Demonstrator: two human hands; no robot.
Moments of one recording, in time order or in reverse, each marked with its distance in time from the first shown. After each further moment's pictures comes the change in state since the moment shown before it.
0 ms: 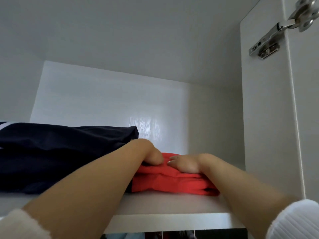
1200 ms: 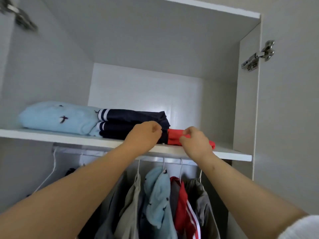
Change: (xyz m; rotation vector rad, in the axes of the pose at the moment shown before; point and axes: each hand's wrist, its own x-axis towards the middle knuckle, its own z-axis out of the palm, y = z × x) left_hand -0.227 -0.062 0.089 -0.729 0.823 0.179; right_hand -0.199 -0.120 0.054 0.526 0.695 0.047
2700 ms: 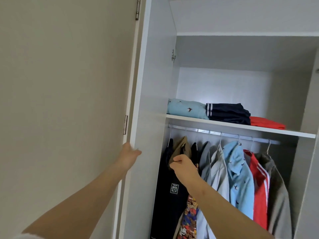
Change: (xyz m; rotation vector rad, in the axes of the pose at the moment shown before) left_hand -0.405 -0.133 -0.379 -0.350 0.258 -0.668; right_hand -0.416 -0.308 0.118 0.479 -0.499 0.129
